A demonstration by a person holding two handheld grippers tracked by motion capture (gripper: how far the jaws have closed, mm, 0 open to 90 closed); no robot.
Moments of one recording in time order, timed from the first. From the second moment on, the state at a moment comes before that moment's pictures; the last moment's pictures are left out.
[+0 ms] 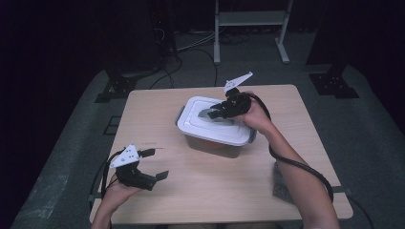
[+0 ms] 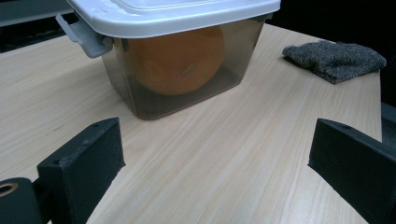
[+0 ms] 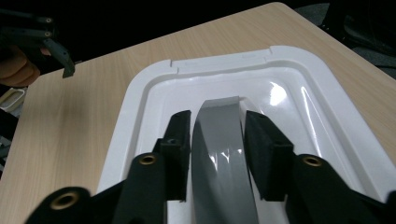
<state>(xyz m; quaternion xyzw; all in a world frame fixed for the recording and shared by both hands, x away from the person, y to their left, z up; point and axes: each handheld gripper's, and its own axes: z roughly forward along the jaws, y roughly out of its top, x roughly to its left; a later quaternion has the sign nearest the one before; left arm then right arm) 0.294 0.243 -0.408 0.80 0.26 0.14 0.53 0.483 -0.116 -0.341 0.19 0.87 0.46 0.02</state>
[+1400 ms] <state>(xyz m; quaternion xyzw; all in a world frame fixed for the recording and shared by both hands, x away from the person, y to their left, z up) 0.289 0.244 -0.410 0.80 0.26 0.14 0.52 0.429 -0.196 -0.319 0.22 0.84 0.49 0.04</state>
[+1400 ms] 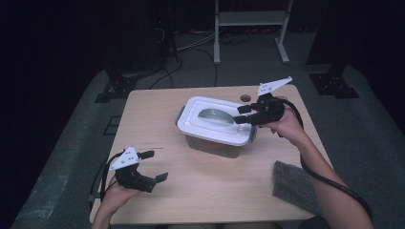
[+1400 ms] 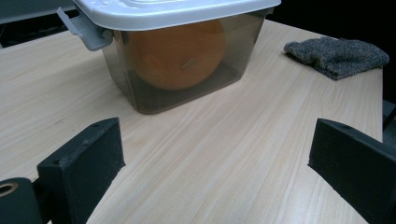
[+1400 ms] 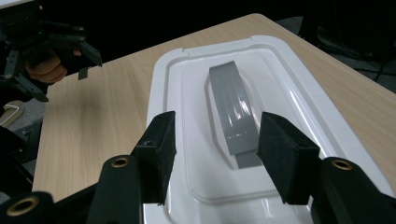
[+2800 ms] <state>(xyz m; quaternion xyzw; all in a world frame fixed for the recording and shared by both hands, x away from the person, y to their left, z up) 0.289 0.240 -0.413 0.80 0.26 0.14 0.52 0.382 -0.267 -0.353 0.27 0.83 0.48 0.05</state>
